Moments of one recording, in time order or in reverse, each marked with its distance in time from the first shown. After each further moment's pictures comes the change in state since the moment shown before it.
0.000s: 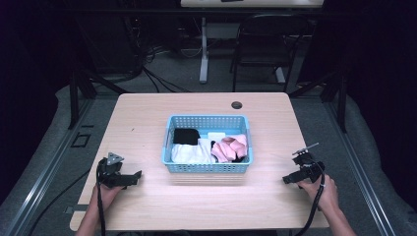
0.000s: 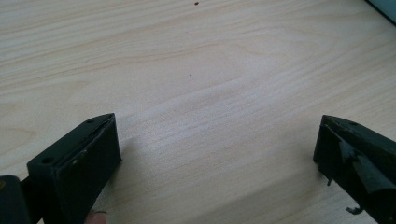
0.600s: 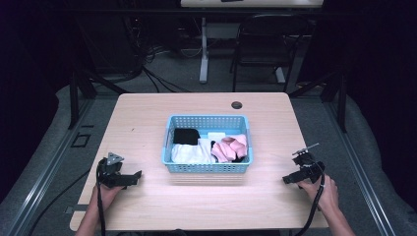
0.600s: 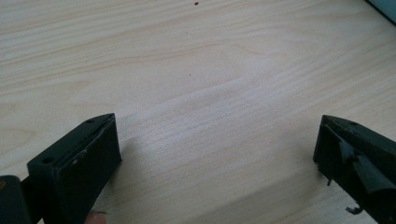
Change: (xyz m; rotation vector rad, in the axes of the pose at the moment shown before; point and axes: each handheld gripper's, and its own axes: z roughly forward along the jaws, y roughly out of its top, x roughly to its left) left arm 0.000 0.000 0.000 0.000 0.000 0.000; right arm 0.000 -0.001 0.000 -0.009 0.008 -0.001
